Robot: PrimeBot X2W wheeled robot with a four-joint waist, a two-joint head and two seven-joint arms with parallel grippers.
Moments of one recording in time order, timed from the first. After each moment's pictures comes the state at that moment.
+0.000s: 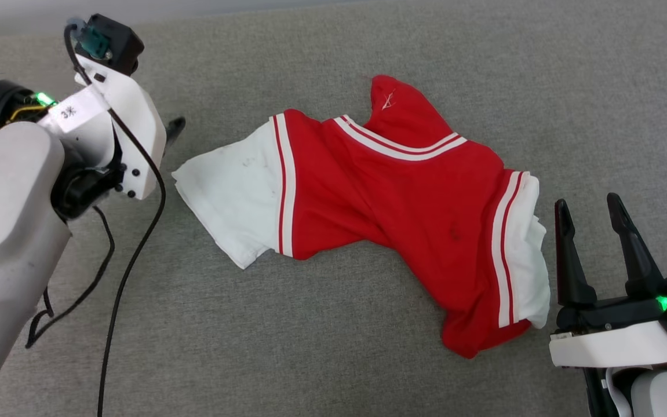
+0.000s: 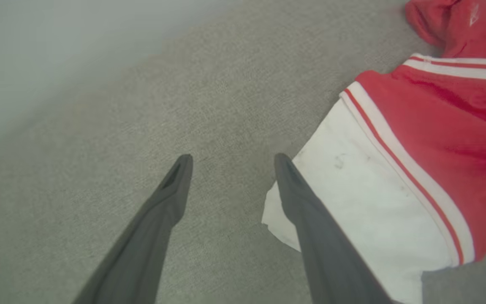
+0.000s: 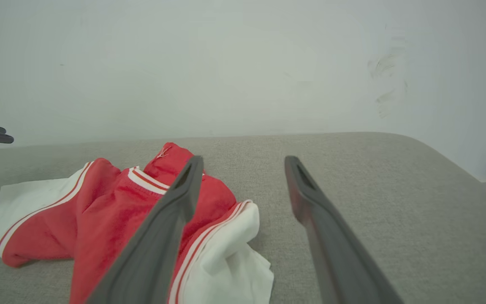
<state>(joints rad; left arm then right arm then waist) -0.99 0.59 -0.68 0.49 -0.69 -0.13 0.54 -0.09 -0.05 -0.03 -0.07 0.14 0.13 -0.26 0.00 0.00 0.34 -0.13</state>
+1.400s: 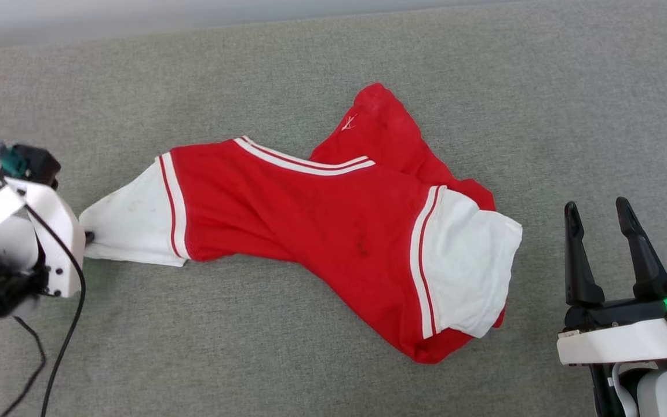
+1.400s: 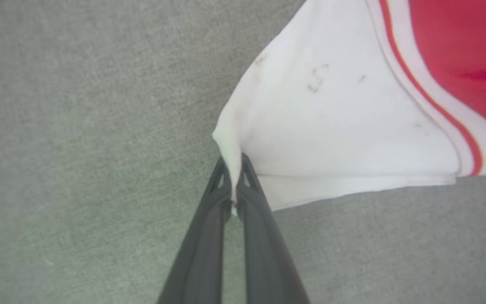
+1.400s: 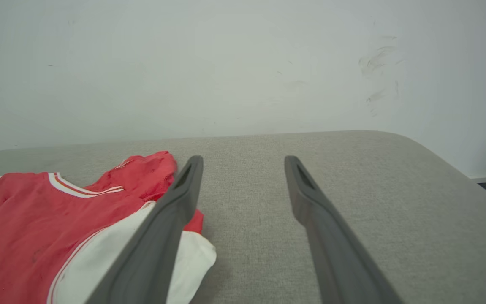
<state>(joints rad) -0.83 0.85 -0.91 0.52 -1.05 -0.07 0.52 -0.10 -0.05 -0.06 -0.03 0.14 0.13 -0.26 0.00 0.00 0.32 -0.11</state>
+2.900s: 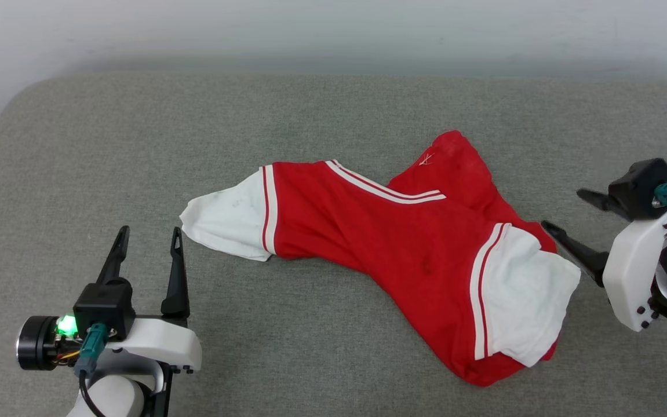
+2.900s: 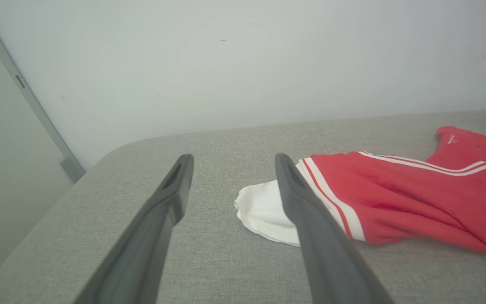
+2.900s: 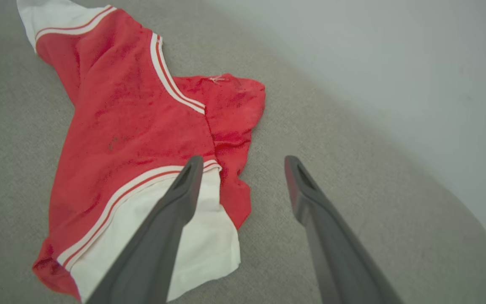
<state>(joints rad) -0.19 0.50 -0.45 0.06 -0.47 0.41 -0.26 -0.53 -0.77 0.58 0.02 0.60 0.13 0.35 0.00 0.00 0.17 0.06</state>
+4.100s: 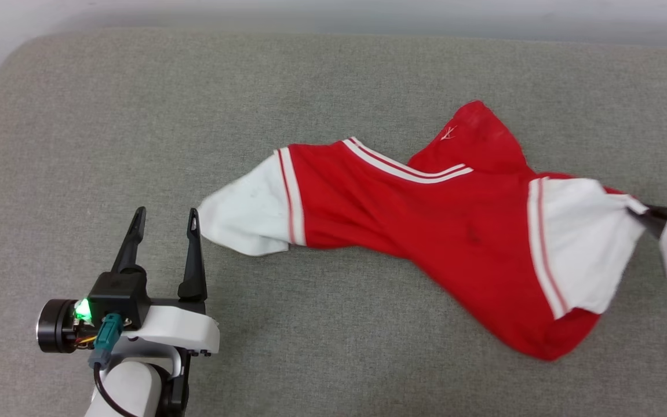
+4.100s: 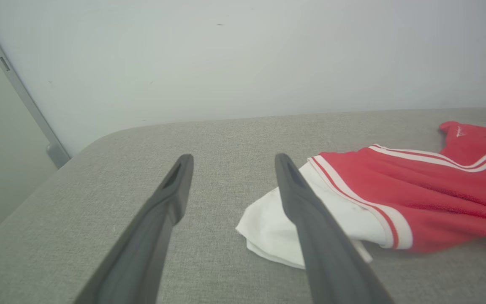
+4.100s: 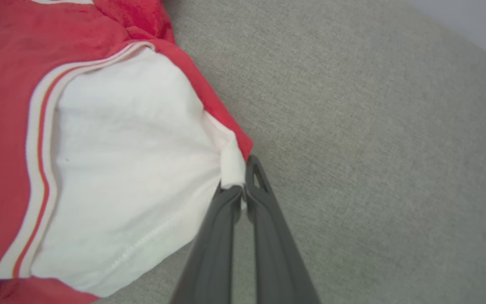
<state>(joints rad) -0.19 0.25 -0.21 0.10 -0.22 0.19 -0.26 -0.70 -0.83 0.77 0.38 0.83 0.13 0.37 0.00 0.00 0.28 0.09</state>
